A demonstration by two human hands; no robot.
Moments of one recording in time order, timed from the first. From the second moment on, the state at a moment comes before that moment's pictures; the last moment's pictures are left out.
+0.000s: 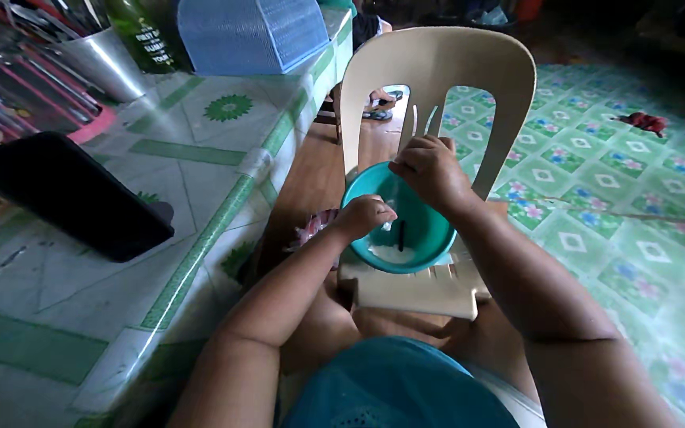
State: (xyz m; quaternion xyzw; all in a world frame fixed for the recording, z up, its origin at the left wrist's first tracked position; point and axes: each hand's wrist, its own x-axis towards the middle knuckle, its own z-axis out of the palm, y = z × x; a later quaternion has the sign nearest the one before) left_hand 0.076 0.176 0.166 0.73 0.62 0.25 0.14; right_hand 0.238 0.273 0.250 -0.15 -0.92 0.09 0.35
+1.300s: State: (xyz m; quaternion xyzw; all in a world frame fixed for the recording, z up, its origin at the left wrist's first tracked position) left_hand 0.189 0.175 0.117 0.41 0.59 0.48 0.50; right_hand 0.355 0.289 0.111 -0.35 -0.66 0.42 0.51
